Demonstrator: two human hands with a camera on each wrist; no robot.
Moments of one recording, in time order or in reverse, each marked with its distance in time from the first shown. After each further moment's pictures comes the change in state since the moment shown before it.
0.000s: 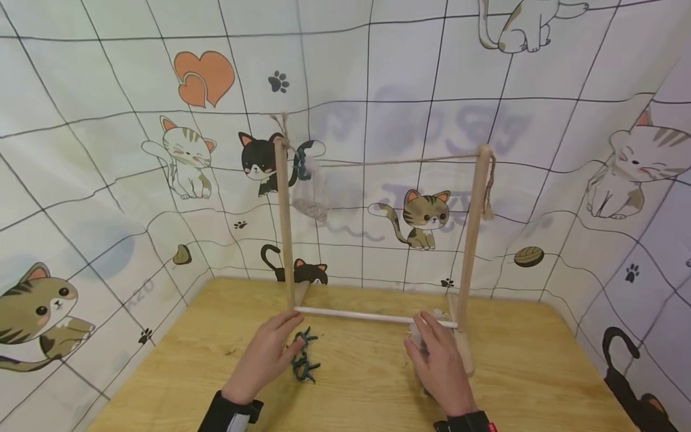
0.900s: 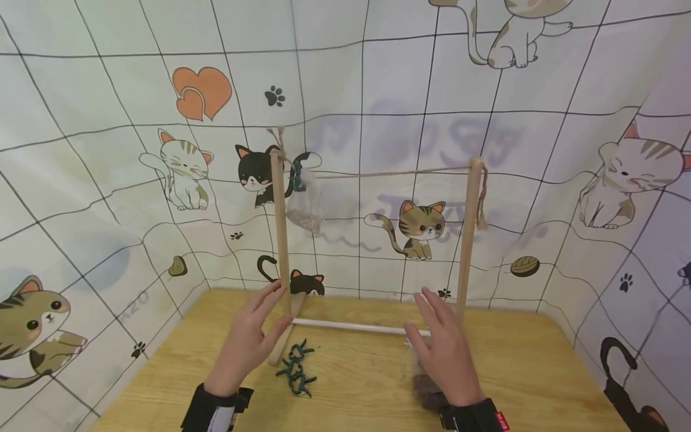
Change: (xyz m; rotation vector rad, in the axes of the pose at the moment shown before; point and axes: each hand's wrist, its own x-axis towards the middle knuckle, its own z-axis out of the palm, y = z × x) left_hand 0.040 0.000 -0.039 -0.054 0.239 0.047; right_hand 0.047 -0.012 -0.036 0.023 0.063 -0.085
